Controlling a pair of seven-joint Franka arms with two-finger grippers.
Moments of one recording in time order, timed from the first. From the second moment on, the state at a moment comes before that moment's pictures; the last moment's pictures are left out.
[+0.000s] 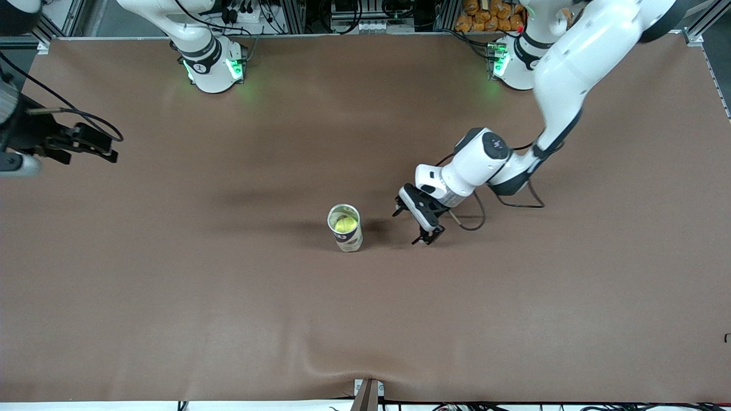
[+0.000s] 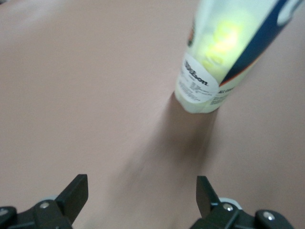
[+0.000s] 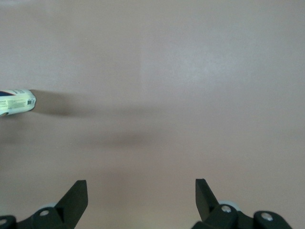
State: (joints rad) left arm 0.11 0.61 -0.70 -2.02 0.28 2.93 0.29; right arm -0.01 0.01 0.00 -1.55 0.07 1.53 -0.02
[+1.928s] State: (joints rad) left arm 0.60 0.27 -0.94 -1.33 0.25 1.59 -0.13; right arm -0.01 -0.03 -0.03 -1.56 0.01 1.49 -0.01
